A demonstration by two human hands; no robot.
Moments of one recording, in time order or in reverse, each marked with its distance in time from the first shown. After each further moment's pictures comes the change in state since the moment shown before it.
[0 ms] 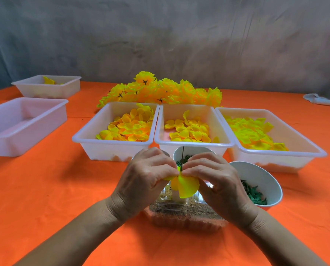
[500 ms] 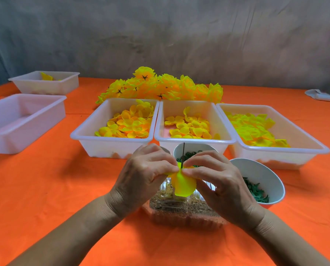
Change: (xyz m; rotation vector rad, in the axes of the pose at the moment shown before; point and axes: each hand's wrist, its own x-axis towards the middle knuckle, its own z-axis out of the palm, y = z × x) left_hand -0.002 -0.006 0.002 -0.045 -0.007 -0.026; right_hand -0.003 -0.003 -0.003 -0.023 -0.035 0.002
